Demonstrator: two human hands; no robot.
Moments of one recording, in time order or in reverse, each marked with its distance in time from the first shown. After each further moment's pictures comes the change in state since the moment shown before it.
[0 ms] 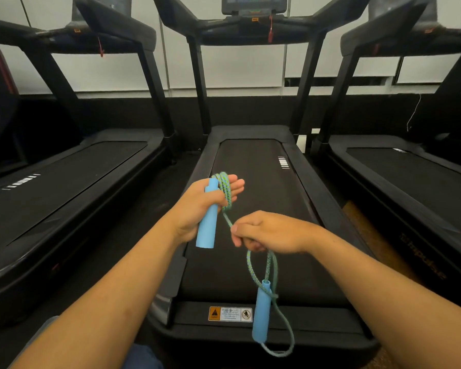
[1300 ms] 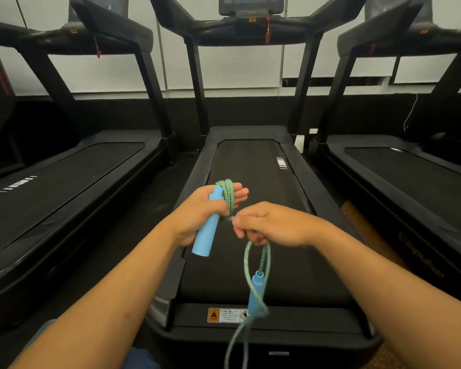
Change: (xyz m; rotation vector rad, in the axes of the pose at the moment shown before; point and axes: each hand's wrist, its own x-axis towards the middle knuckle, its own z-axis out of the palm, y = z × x) left_hand -0.001 -0.004 -0.001 0.136 -0.104 -0.069; right_hand -0.002 -0.001 -0.012 0.098 0.027 -0.042
